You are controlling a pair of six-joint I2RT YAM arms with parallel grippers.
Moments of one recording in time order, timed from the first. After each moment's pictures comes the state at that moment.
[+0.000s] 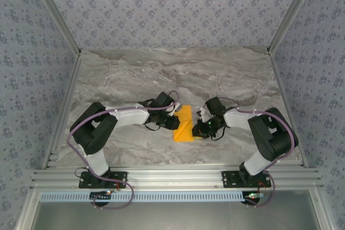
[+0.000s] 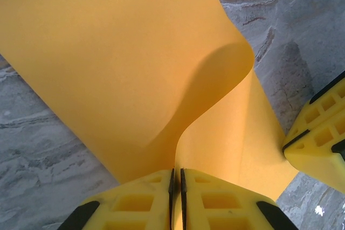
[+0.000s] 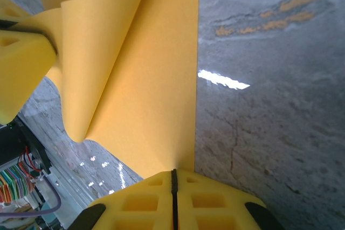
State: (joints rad) left arm -0.80 1.77 0.97 -0.25 0.33 -0.37; right arm 0.46 1.60 0.65 -0.34 -0.68 0.48
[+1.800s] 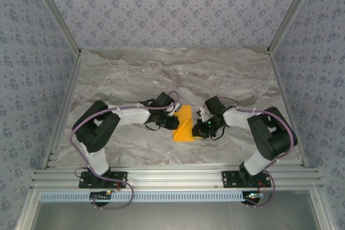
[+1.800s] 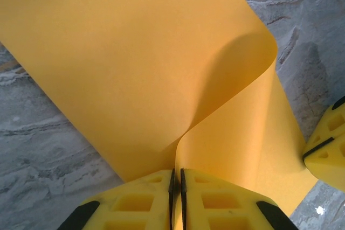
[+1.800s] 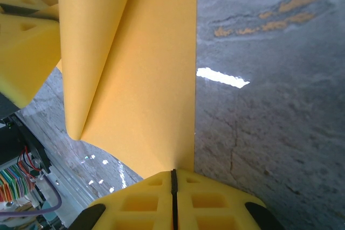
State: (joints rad) left arm -0.79 1.80 0.97 -0.25 0.32 -0.37; right arm 0.46 1.61 0.67 -0.37 -0.68 0.48
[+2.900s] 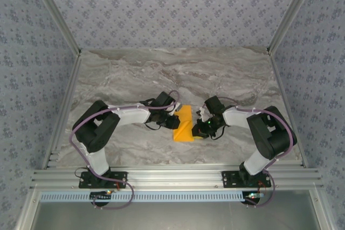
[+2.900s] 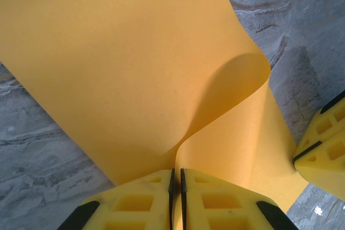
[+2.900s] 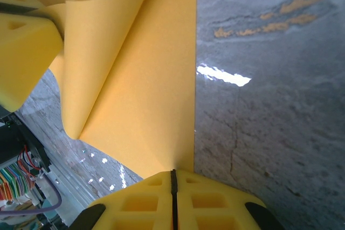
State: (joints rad) left arm -0.79 1.80 0.98 -0.24 0.33 -0.37; right arm 0.46 1.62 0.68 -0.38 -0.68 0.47
